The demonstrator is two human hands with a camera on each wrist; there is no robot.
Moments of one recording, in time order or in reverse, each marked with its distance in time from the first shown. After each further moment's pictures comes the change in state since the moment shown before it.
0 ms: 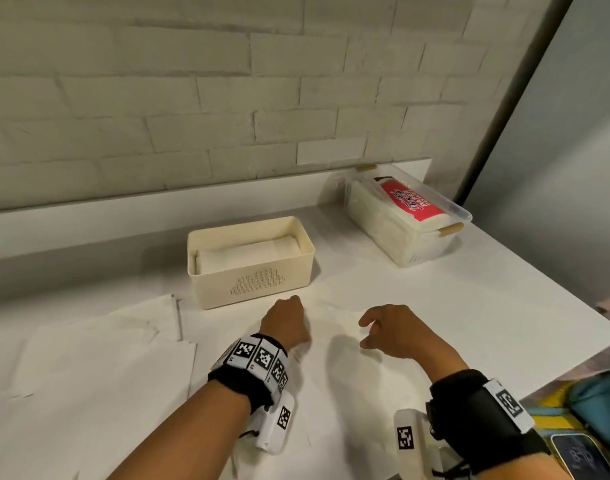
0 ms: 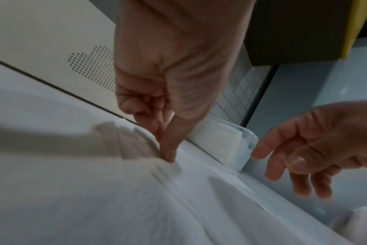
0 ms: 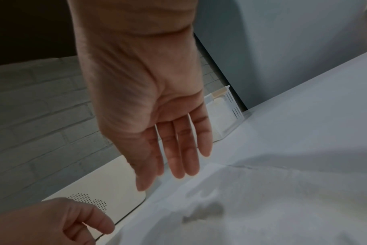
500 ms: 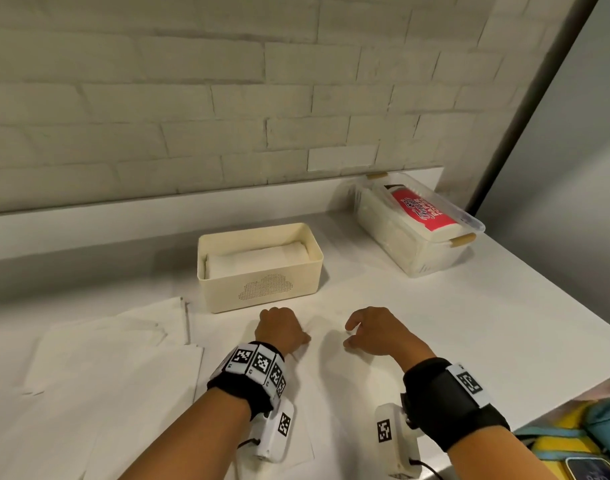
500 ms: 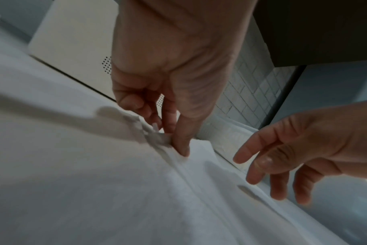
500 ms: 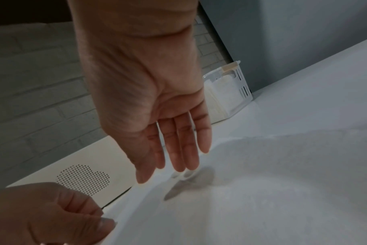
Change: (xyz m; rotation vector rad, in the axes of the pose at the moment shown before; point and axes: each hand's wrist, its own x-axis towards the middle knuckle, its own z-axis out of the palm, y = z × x) left_hand 0.007 -0.016 0.001 -0.062 0.019 -0.128; right_hand 0.031 -0.026 0.013 -0.024 -0.057 0.004
